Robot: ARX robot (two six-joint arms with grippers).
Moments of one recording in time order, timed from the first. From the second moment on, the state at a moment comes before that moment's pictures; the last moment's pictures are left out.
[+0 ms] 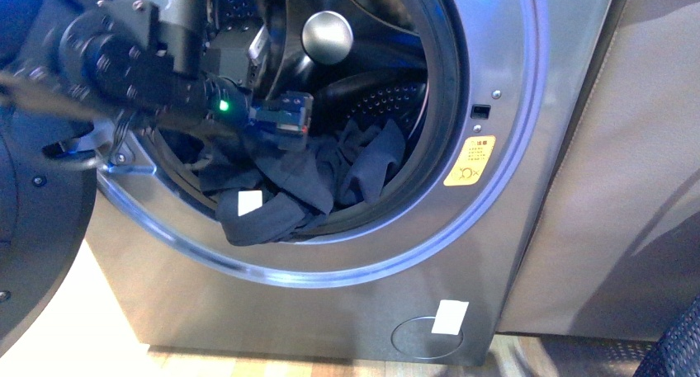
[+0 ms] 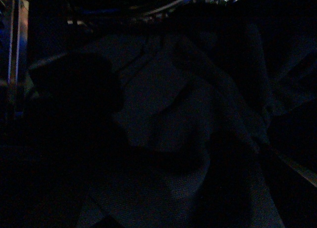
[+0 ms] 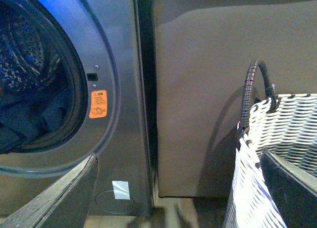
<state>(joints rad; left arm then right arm) -0.17 2.15 1.47 0.21 0.10 0.10 0.00 0.00 0.01 0.00 0.00 0.00</state>
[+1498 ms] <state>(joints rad) -0.26 2.25 1.47 0.11 -0.13 0.21 0.00 0.00 0.01 0.00 0.00 0.00</state>
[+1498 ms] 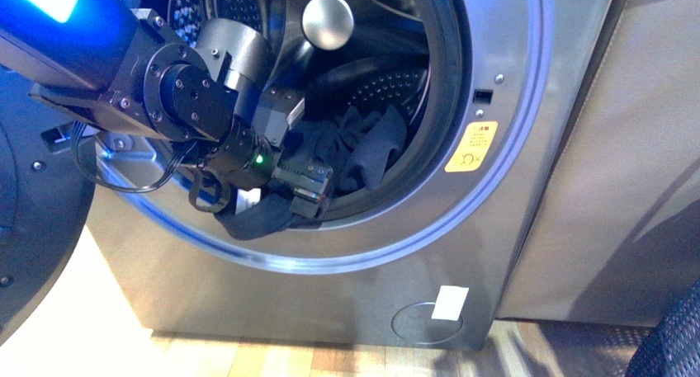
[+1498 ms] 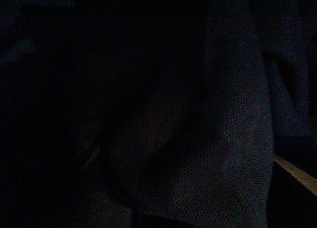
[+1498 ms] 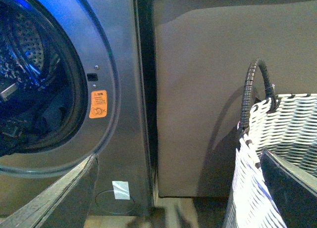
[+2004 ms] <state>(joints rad) -0.26 2.16 1.31 0.27 -0.10 0.16 0.00 0.00 0.01 0.00 0.00 0.00</state>
